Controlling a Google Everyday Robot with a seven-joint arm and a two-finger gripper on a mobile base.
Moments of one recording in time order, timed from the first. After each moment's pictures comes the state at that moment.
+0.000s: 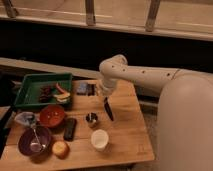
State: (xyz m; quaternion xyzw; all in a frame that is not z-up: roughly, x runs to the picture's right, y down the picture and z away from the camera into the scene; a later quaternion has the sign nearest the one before) arm 0.000 0.051 0.819 -0.31 0.05 0.43 0.85
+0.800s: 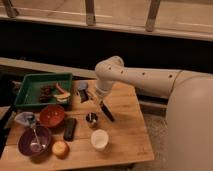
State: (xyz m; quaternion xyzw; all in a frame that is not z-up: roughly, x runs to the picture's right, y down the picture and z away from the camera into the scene) arm -0.020 0.064 0.798 -0.33 0.00 0.33 0.89
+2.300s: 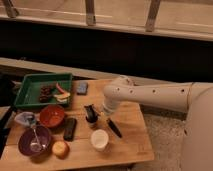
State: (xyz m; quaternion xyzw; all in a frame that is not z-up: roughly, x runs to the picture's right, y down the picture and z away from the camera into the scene) arm 0.019 0.154 0.796 -0.33 0.01 0.32 0.89
